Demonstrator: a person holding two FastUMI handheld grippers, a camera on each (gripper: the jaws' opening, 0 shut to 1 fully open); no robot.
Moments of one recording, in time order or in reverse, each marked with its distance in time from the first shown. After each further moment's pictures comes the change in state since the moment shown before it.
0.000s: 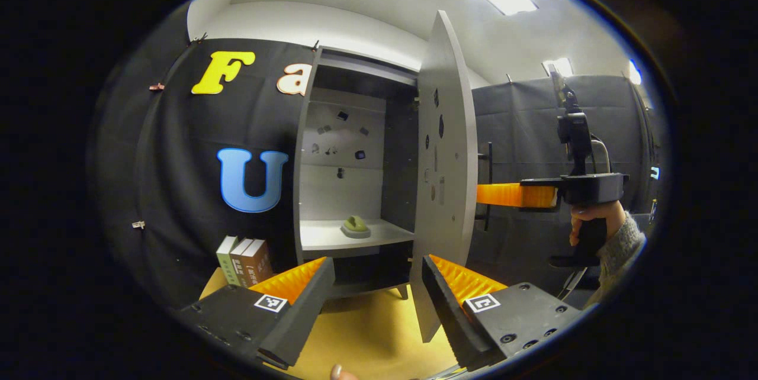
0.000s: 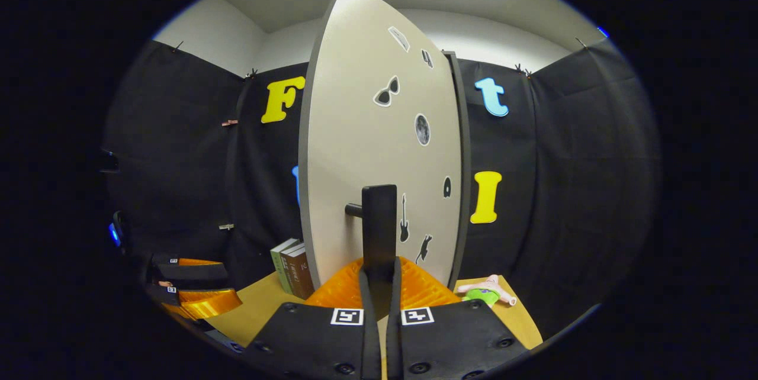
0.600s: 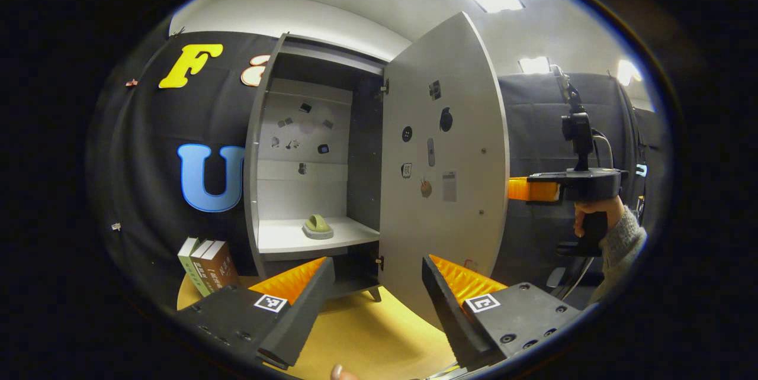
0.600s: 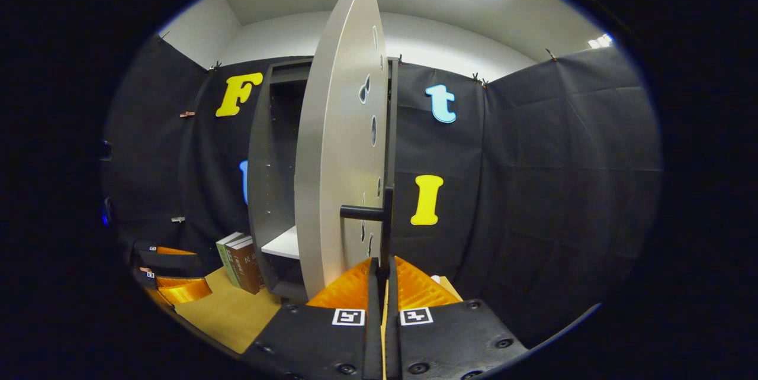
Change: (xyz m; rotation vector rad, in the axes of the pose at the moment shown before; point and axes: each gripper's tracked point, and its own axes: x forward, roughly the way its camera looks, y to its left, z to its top) left arm 0.050 -0.038 -0.011 0.012 0.026 -0.130; right arm -0.020 -0.095 0.006 -0.047 -0.014 -0.204
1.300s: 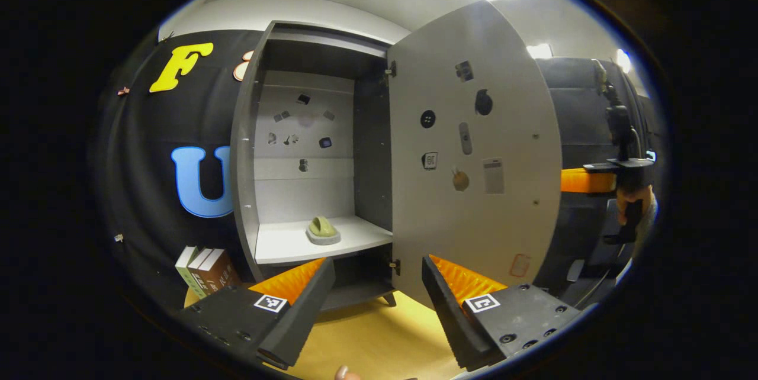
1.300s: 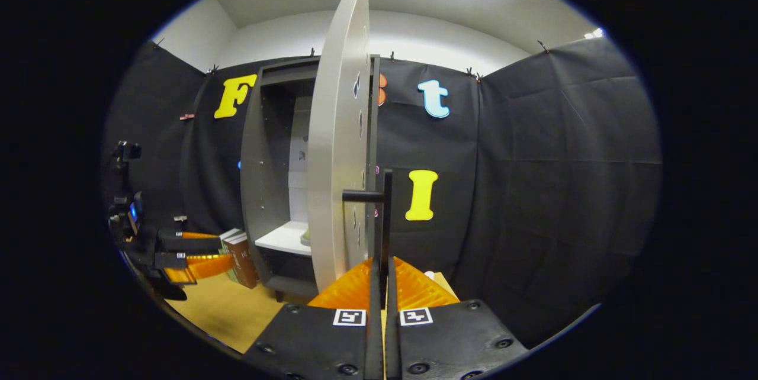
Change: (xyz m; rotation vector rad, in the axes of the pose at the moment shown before) left arm 0.078 0.030 -0.004 0.051 0.044 0.067; right arm -0.019 -0.038 -0.018 0.002 0.028 0.029
